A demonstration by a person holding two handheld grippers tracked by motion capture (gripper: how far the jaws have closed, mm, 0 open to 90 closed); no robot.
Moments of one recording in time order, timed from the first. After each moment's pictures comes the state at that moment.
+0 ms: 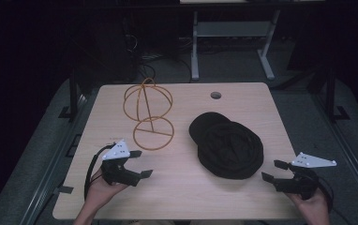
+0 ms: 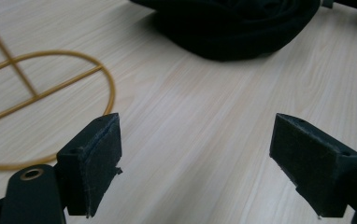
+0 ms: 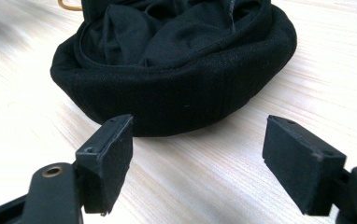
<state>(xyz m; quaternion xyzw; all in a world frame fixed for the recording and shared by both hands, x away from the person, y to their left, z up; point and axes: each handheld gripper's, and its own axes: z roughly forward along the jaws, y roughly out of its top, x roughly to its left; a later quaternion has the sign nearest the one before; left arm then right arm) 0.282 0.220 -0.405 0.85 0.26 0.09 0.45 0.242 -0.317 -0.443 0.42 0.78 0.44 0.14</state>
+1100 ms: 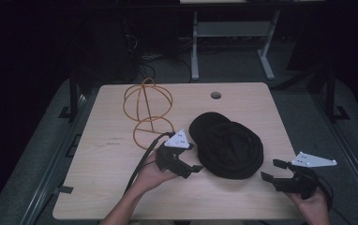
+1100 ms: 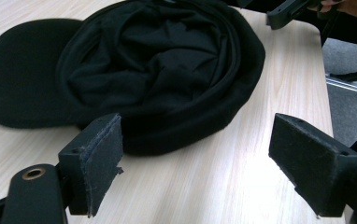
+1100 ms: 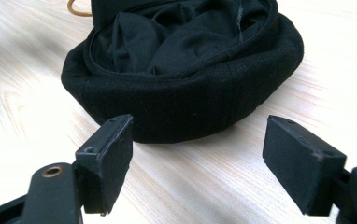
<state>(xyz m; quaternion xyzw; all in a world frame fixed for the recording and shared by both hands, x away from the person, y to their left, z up) 0.313 0.077 -0.391 0.88 0.14 0.04 0.45 0.243 -0.315 -0.441 0.41 0.78 0.45 0.14</state>
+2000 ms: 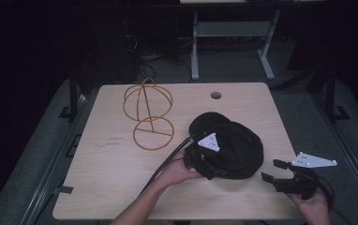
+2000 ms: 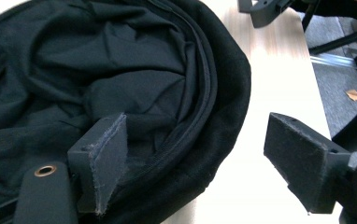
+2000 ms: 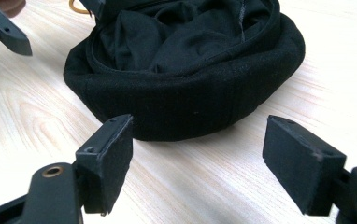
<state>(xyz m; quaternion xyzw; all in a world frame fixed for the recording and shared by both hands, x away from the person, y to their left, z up) 0.327 0.005 -0.413 0.91 0.08 -0.01 0.41 0.241 -0.316 -0.440 0.41 0.78 0.45 0.14</state>
